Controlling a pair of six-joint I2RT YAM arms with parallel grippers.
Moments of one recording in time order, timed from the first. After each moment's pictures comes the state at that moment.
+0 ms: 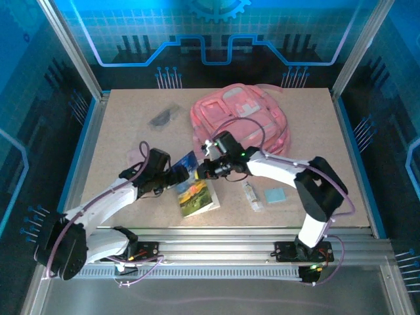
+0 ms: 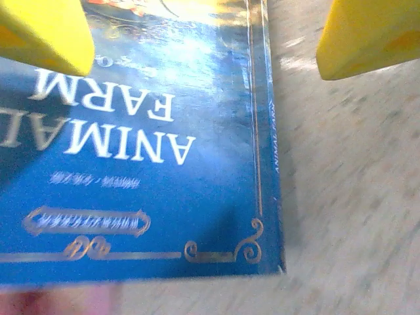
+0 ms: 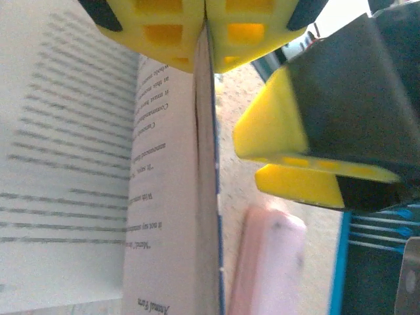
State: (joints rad) left arm -0.42 1.15 0.68 -0.47 0.10 -0.87; right arm 0.72 1.72 1.13 -0.25 -0.59 0.61
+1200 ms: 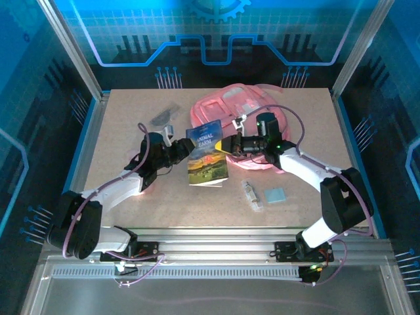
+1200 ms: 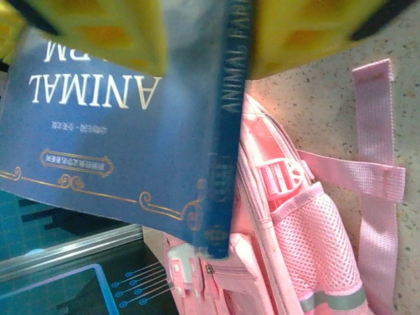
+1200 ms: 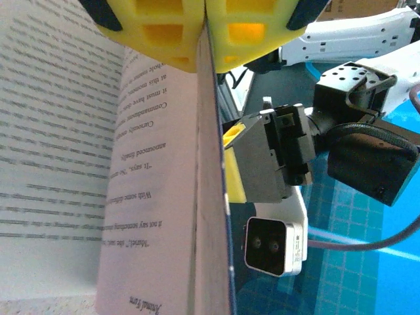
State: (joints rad) left arm -0.34 1.34 0.65 0.29 0.37 -1.01; right arm 0.41 1.55 0.97 0.10 -0.92 0.80
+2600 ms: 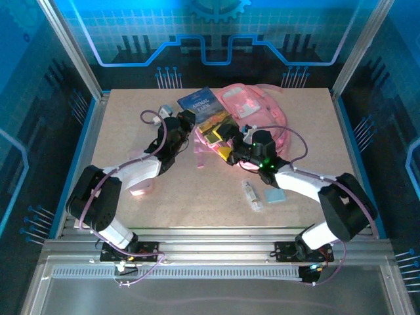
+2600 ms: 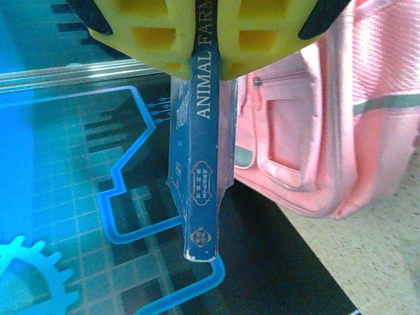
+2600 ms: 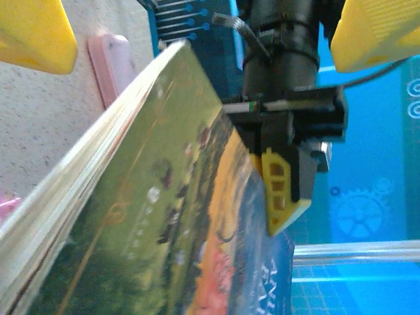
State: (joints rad) left arm -0.45 1.59 0.90 0.54 -0.23 -1.25; right arm 0.56 1.51 0.75 0.58 -0.36 1.52
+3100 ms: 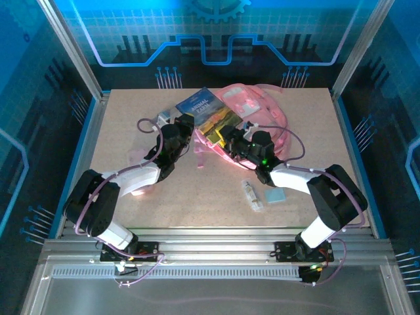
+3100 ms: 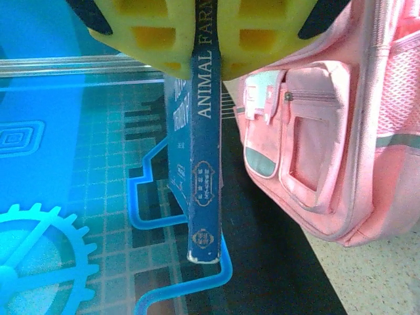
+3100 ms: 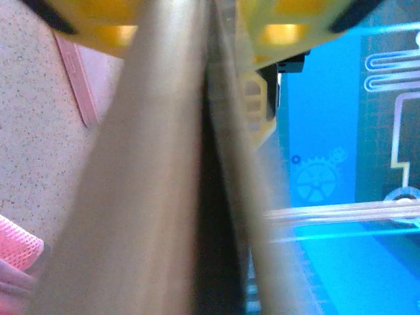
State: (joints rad) left arm -0.48 1.55 0.82 0.63 -0.26 -1.41; right arm 0.54 1.60 0.75 0.79 -0.28 1.58
